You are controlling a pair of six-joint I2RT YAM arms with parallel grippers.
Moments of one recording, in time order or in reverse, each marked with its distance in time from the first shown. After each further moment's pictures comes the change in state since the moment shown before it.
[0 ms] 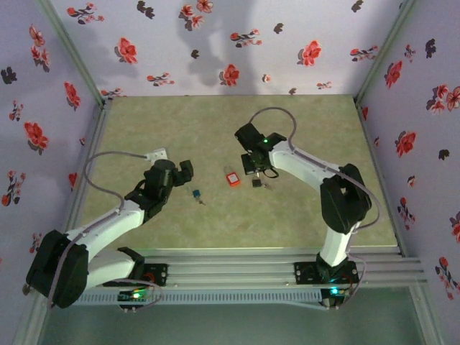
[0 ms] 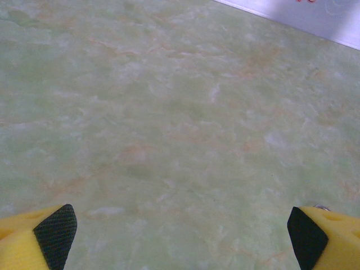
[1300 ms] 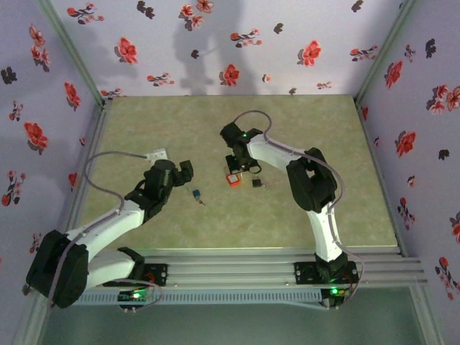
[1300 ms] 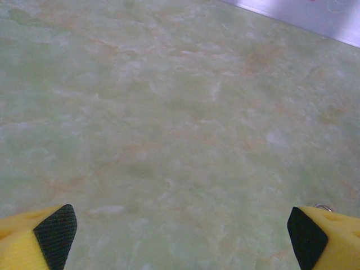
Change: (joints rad) left arm 0.000 0.000 0.000 -0.007 0.000 0.000; right arm 0.005 0.329 0.248 -0.018 -0.159 -0.048
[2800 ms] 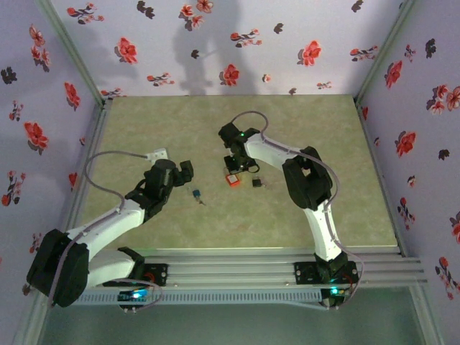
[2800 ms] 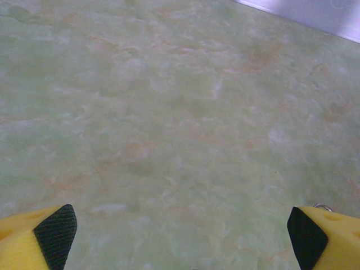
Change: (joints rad) left arm 0.000 0.010 0.007 -0.009 0.000 0.000; right arm 0.000 0.058 0.047 -0.019 -0.022 -0.037
